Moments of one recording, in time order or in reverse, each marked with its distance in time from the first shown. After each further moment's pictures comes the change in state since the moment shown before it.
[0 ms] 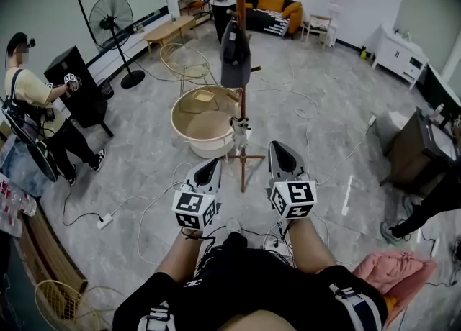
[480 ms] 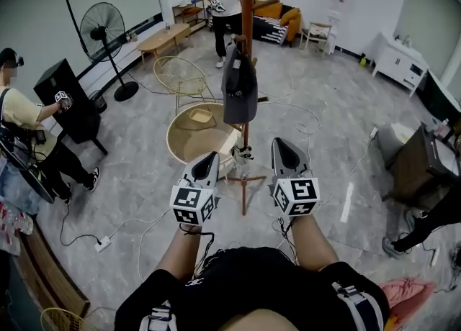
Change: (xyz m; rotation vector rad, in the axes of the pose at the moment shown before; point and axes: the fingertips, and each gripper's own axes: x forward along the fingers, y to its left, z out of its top) left arm 0.200 0.155 0.070 0.014 -0.056 -0.004; right arm 0.234 -0.082 0.023 -0.037 -0.028 -0.035
